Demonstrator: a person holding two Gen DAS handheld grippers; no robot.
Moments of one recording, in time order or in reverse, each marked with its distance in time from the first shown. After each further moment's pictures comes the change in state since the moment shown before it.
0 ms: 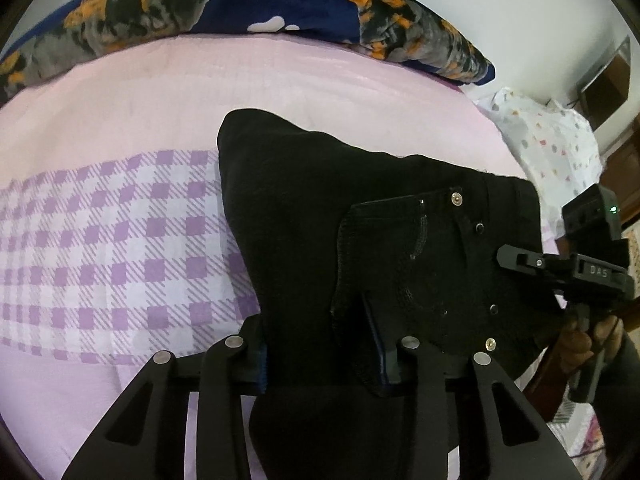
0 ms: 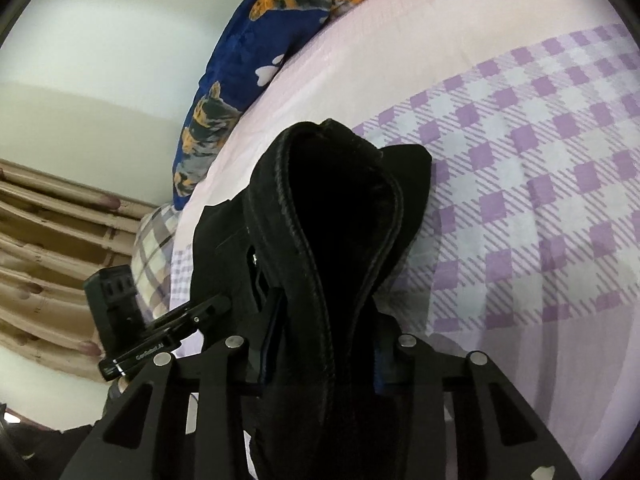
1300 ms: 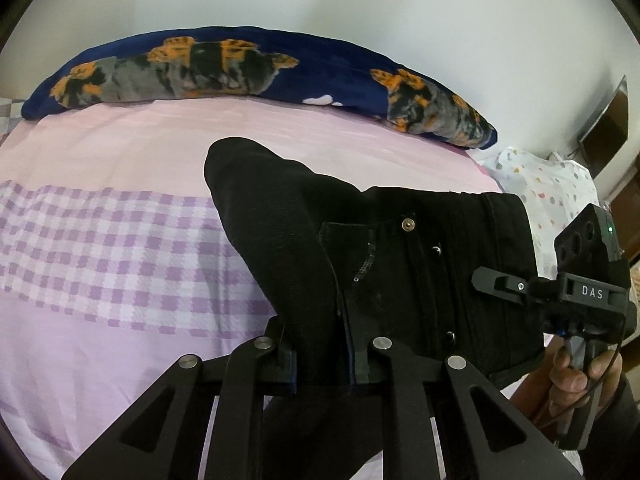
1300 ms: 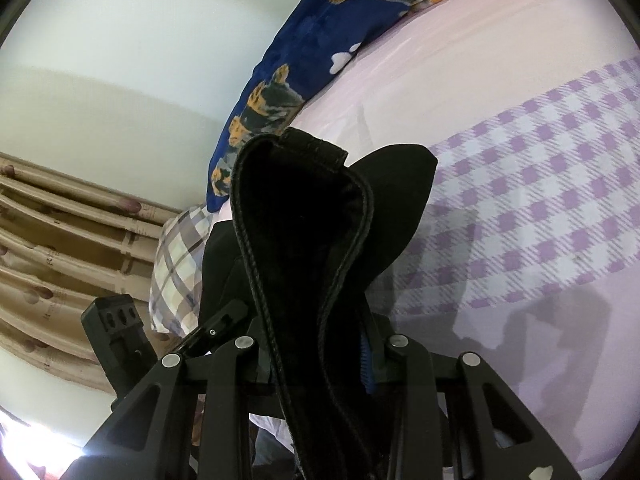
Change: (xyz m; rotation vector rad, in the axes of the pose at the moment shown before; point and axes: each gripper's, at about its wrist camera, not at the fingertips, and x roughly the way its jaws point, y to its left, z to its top) left arm -0.088 0.047 -0.030 -0.081 -0.205 0.030; right arm 0.049 0.103 -0.011 -0.010 -0.030 0.061
